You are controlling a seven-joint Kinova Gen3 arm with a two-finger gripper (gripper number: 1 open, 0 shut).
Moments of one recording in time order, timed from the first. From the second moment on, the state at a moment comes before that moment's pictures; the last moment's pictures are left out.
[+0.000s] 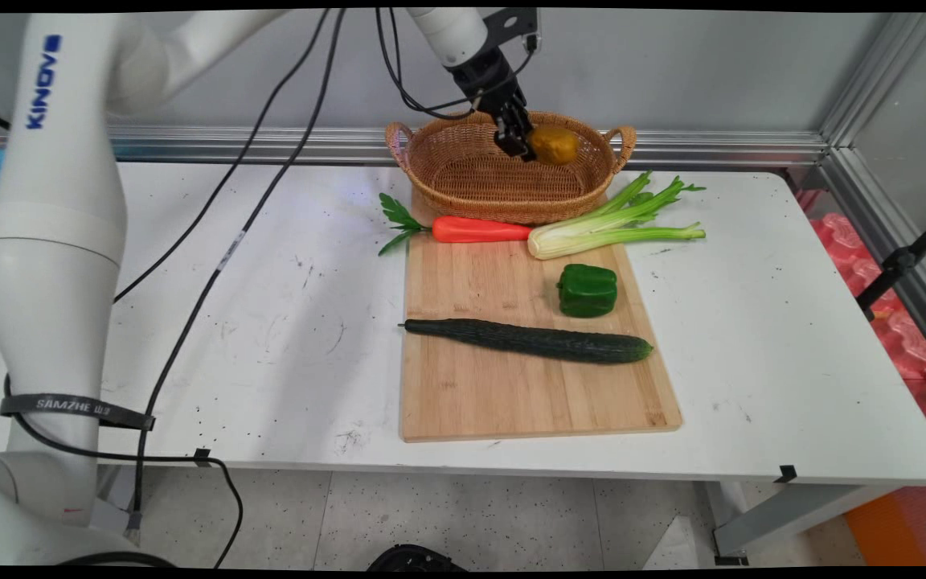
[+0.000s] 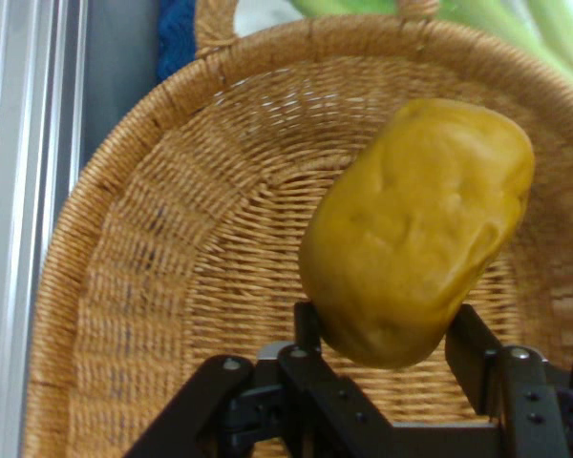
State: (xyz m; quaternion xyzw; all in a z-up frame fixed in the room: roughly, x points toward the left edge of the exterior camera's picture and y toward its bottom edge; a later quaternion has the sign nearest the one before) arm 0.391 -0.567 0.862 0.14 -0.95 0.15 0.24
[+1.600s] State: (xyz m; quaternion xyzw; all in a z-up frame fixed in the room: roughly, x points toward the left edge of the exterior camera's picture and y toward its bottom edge) arm 0.384 -0.327 0.909 0.20 -0.94 0.13 0.23
